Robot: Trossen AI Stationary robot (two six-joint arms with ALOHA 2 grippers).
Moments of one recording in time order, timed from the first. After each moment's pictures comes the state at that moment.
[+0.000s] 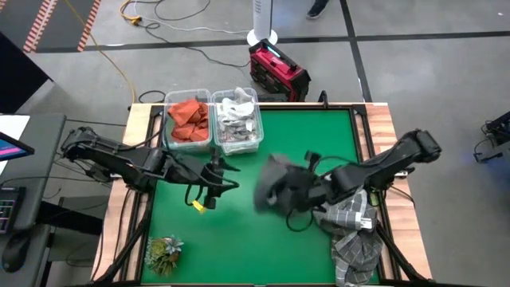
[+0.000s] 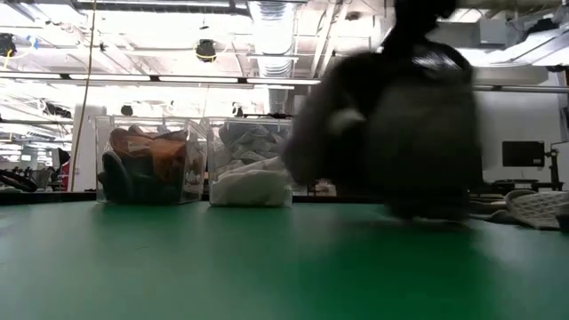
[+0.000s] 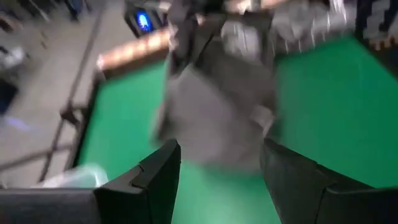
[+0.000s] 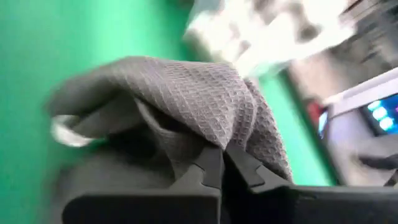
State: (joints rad) left arm -0.27 1.23 1.15 -0.32 -0.35 0.23; right arm 0.40 1.48 1.26 -0.82 0.83 0.38
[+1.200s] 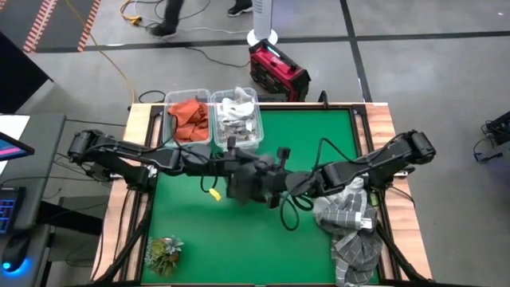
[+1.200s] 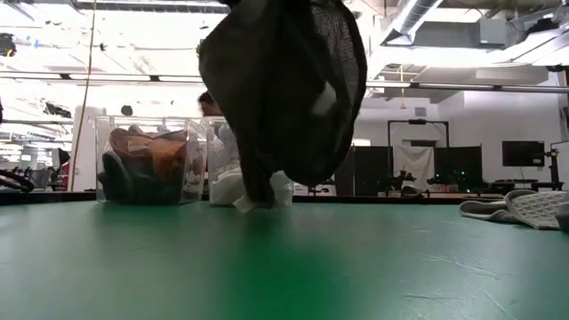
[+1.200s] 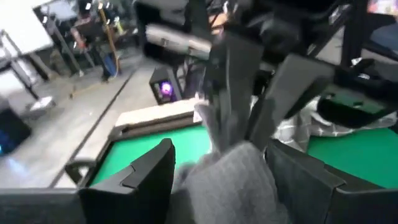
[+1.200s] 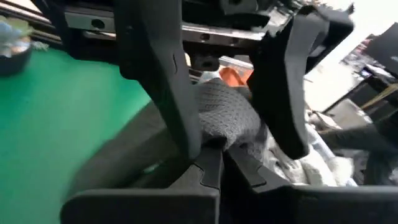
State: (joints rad) left arm -0.11 1.34 0.96 0.30 -0.18 0.27; right arm 0.31 1.56 1.26 -0.10 0.69 -0.23
